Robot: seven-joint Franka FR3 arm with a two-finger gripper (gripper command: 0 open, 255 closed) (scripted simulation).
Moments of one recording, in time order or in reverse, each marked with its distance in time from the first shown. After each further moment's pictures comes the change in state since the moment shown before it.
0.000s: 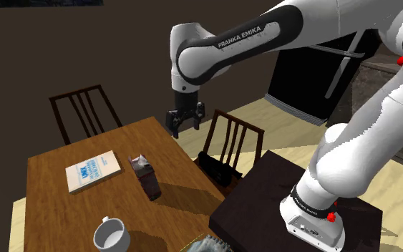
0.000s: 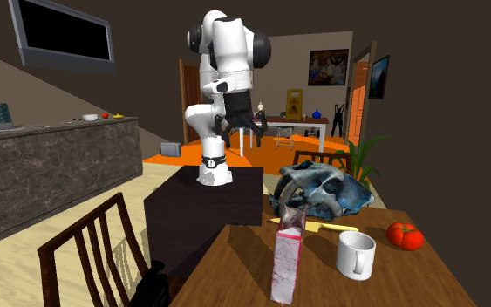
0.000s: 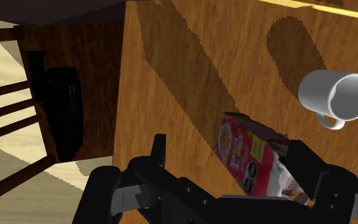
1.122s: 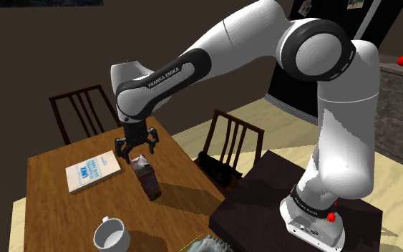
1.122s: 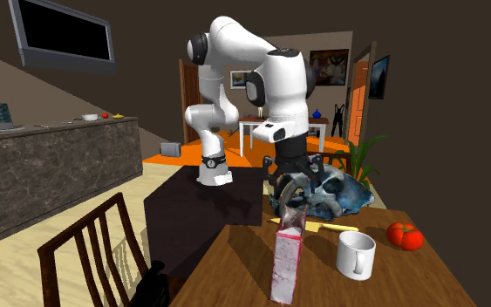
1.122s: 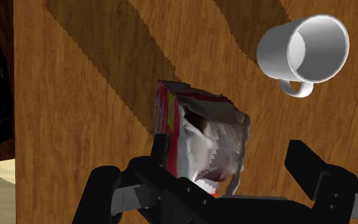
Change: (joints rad) arm 0.113 0.582 0.073 0.468 -0.104 0.108 0.228
